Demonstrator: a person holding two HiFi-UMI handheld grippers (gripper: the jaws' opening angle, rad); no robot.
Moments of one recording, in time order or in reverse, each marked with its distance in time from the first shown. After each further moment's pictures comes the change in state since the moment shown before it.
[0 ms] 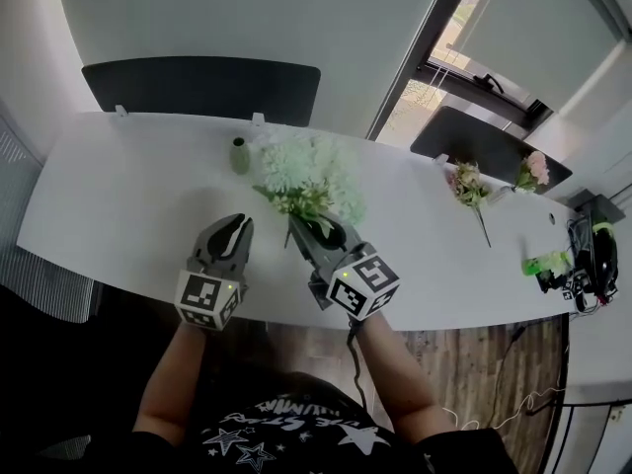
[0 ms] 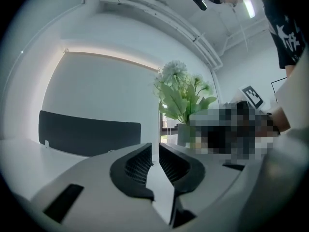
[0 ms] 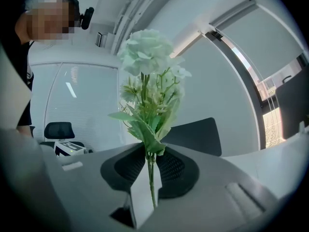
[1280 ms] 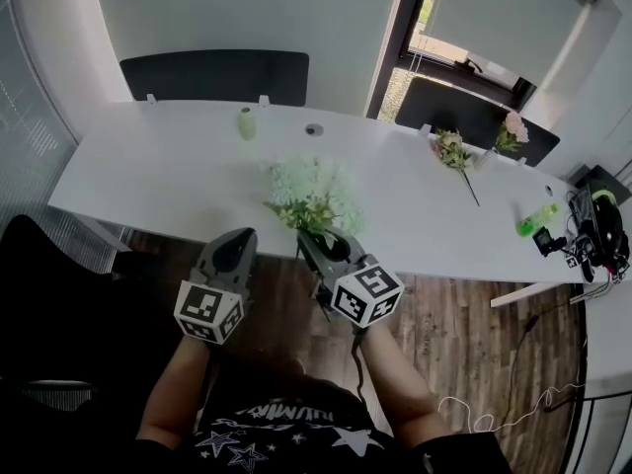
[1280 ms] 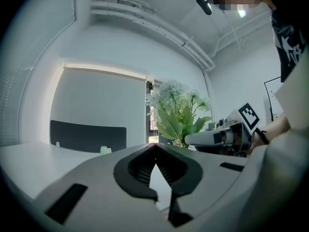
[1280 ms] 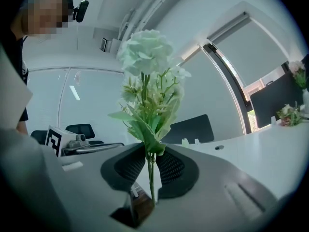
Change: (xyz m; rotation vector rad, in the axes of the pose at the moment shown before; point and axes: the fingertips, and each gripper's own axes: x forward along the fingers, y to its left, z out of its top) left arm -0.165 -0.174 0.030 0.020 0.011 0.006; right arm -0.192 0.111 -0.027 0.045 0.010 -0.001
